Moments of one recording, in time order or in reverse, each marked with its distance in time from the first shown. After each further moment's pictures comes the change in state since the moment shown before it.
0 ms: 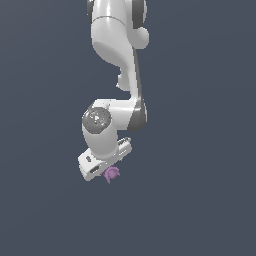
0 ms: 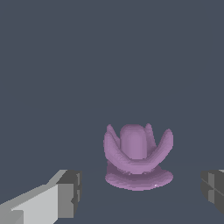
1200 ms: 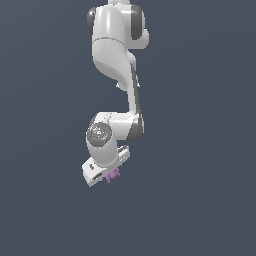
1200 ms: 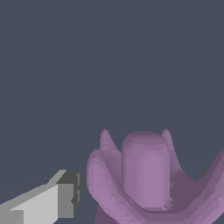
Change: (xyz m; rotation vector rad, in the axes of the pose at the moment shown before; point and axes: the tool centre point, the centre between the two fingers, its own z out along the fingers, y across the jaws) arm -0.001 0.003 0.055 0.003 -0.001 -0.028
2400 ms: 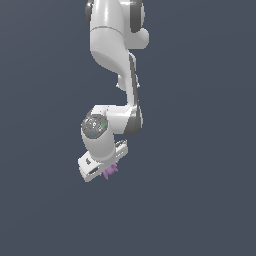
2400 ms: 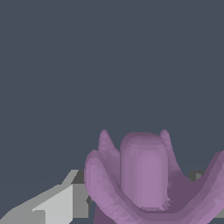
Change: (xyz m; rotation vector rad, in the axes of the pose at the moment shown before) arm -0.012 0.001 -0.025 0.000 0.001 -0.001
